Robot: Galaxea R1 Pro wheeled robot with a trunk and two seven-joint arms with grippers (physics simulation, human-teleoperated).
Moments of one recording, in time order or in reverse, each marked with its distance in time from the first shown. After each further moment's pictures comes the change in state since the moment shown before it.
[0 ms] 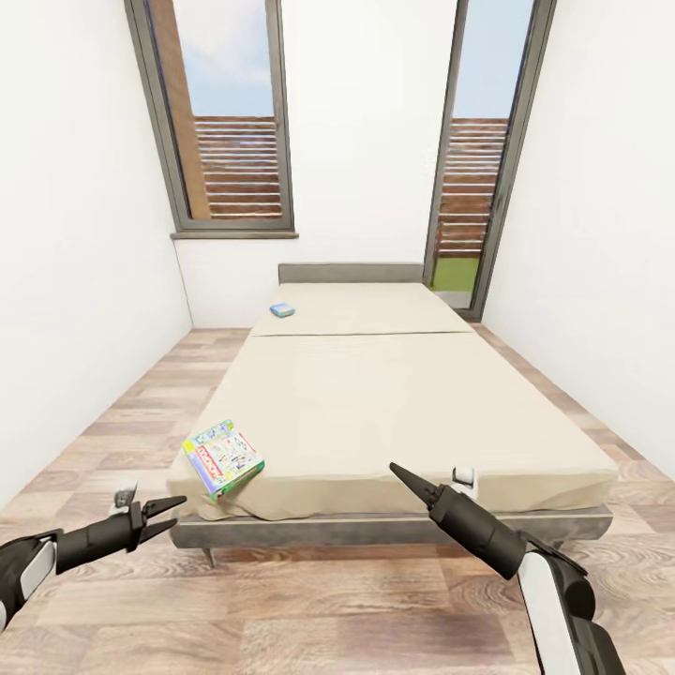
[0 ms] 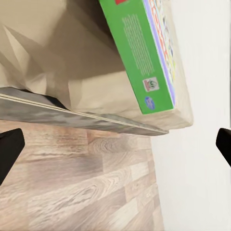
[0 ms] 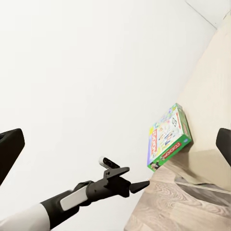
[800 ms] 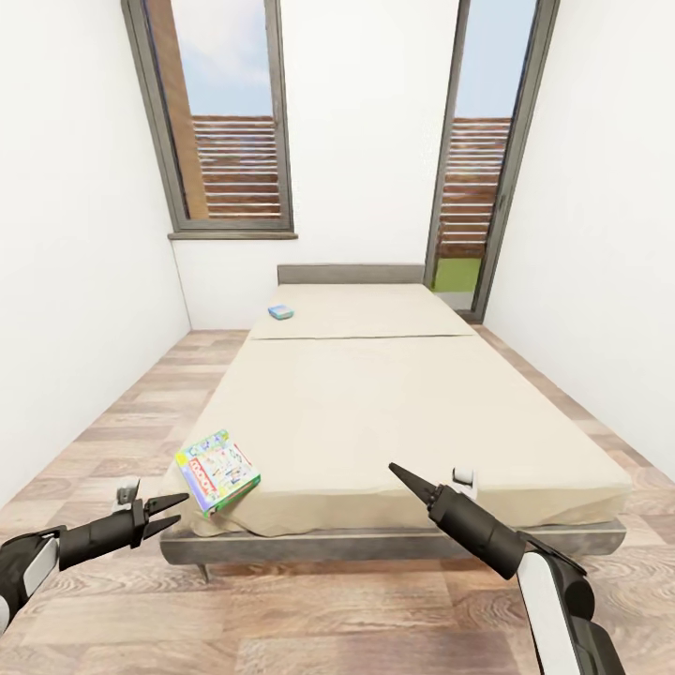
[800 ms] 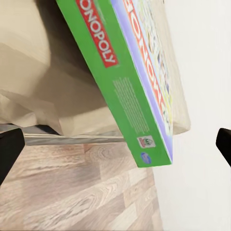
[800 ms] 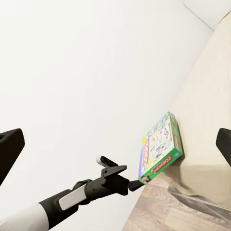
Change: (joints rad) left arm 0.000 -0.006 -0.007 -0.018 0.002 0.000 -0.019; right arm 0.000 0.000 0.002 0.000 0.000 0.000 -0.009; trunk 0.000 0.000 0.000
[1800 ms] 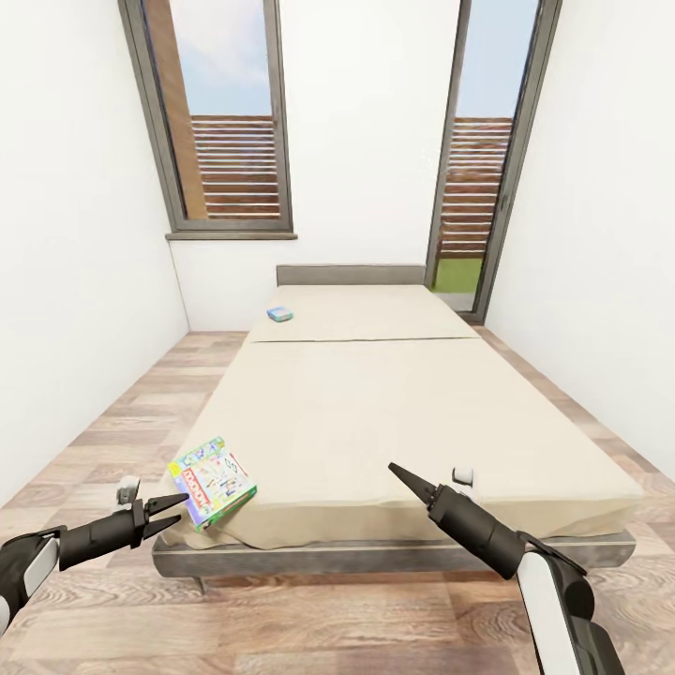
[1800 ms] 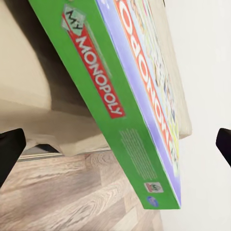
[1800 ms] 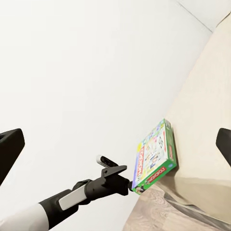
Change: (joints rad) left arm 0.000 -0.001 -0.001 0.000 -0.001 0.001 0.001; right arm 0.000 0.000 0.000 0.000 -0.001 0.000 -0.001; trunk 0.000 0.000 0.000
